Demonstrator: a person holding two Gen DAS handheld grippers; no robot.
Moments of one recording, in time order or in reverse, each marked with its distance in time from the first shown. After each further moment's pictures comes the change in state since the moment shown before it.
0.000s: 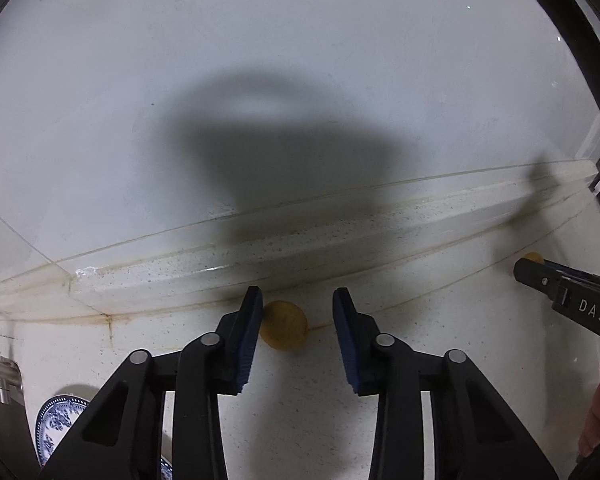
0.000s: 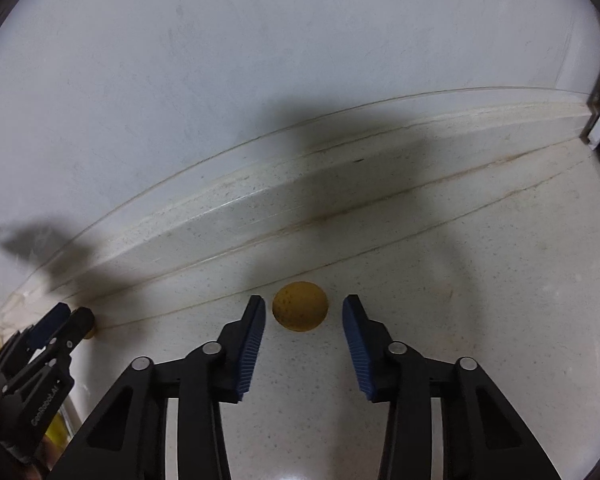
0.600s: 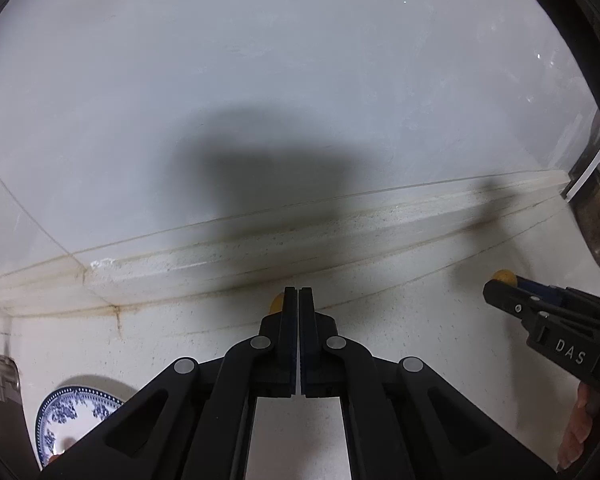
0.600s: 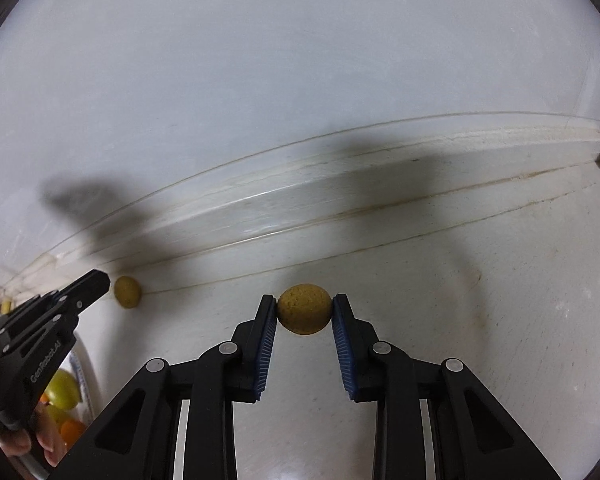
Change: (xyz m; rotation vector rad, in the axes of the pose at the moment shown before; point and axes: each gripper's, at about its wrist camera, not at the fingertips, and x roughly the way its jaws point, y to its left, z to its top) left arm -0.037 0.027 -0.010 -0.012 -0.033 -0.097; right arm -0.035 0.032 -0.027 -0.100 -0.033 0.076
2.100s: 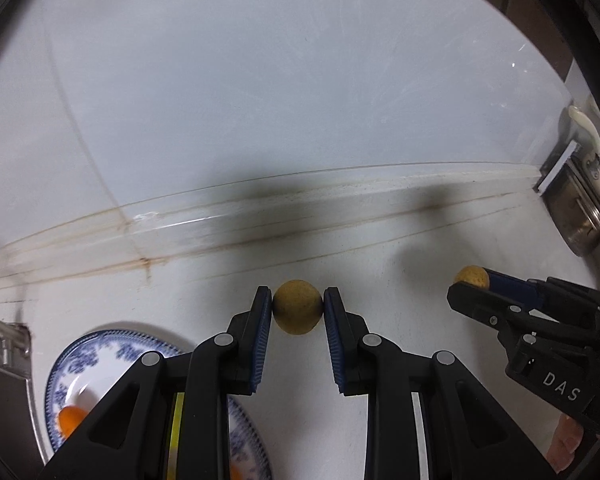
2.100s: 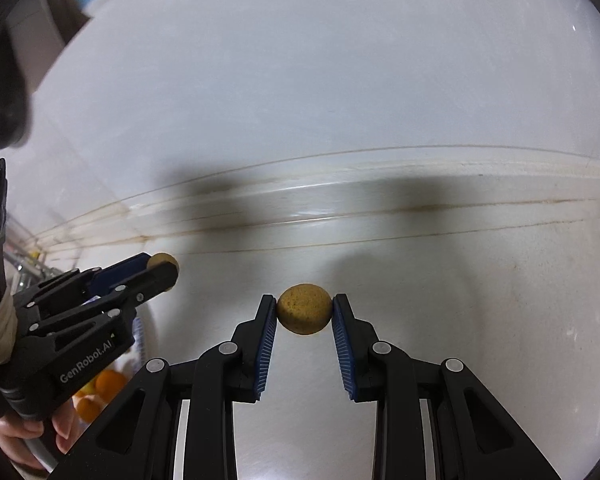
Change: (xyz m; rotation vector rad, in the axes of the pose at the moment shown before) left arm -0.066 0.011 -0.042 -0.003 -0.039 -0.038; right arm -0.029 0.053 -0.024 -0.153 -0.058 0.102
